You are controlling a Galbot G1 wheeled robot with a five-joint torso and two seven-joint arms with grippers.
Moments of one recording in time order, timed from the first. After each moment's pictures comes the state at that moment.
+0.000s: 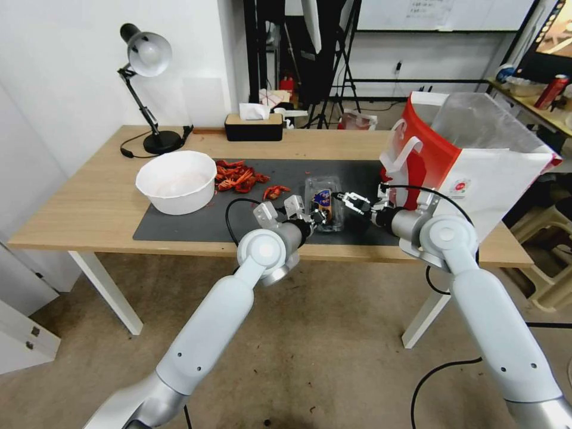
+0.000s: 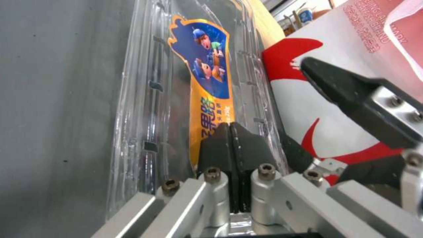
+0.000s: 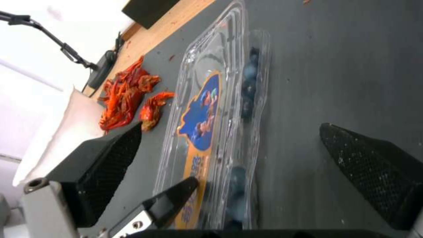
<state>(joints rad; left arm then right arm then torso) 0.70 -1.41 0.05 -1.66 -1.43 0.39 -0.54 -0.77 1.11 0.35 1.70 1.42 -0.73 0.33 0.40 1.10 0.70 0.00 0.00</state>
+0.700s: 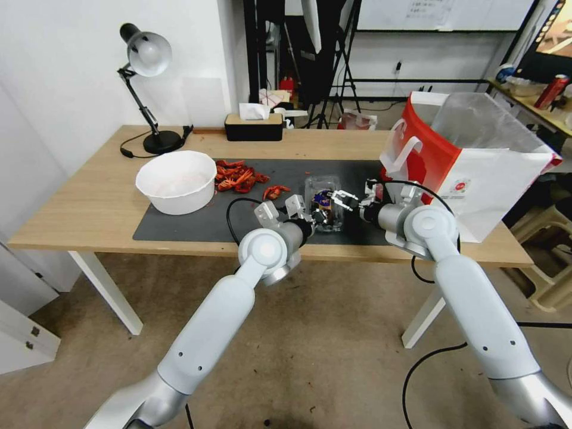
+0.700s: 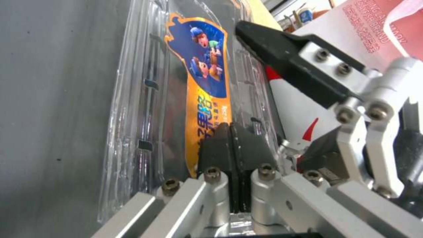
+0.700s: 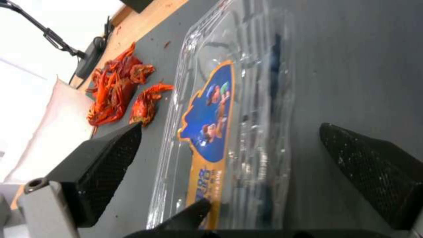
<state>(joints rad) 0.70 -1.42 0.05 -1.65 -1.43 0.39 -0.55 -0.68 1.14 0.25 1.62 1.43 -0.73 0.39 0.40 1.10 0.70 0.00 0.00</state>
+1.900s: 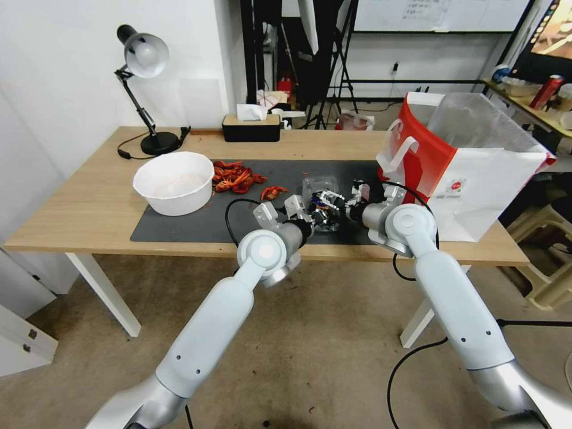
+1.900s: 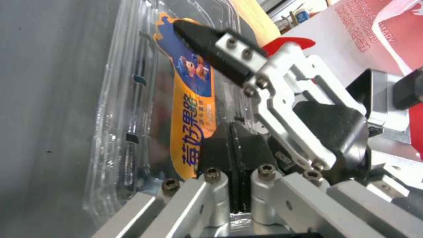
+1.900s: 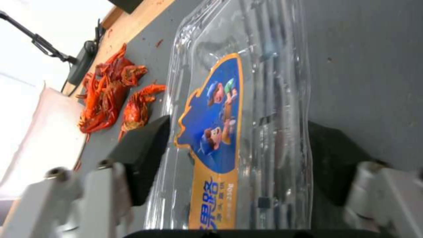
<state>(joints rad) 0.71 -1.41 0.05 -1.68 -1.44 0.39 -0.56 -0.66 1.19 0.22 1.58 1.43 -0.73 0.43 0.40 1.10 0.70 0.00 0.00</state>
